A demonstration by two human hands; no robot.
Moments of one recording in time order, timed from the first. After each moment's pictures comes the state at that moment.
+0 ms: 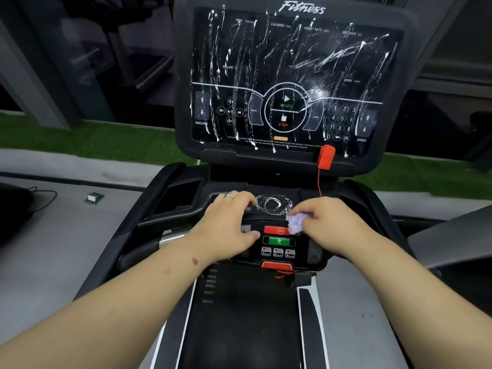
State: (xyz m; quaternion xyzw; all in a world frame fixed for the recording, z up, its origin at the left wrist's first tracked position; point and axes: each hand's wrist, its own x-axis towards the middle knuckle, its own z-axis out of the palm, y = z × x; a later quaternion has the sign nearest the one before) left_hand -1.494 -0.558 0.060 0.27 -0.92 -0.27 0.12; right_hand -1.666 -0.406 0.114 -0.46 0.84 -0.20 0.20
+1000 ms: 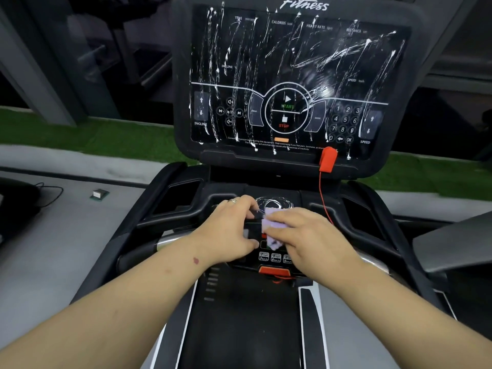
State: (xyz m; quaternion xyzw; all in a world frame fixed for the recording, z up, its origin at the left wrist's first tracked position) left_hand -1.506 -0.560 0.055 0.27 -0.91 -0.31 0.08; right_hand -1.661 -0.406 0.068 -0.71 0.69 -0.13 -0.03
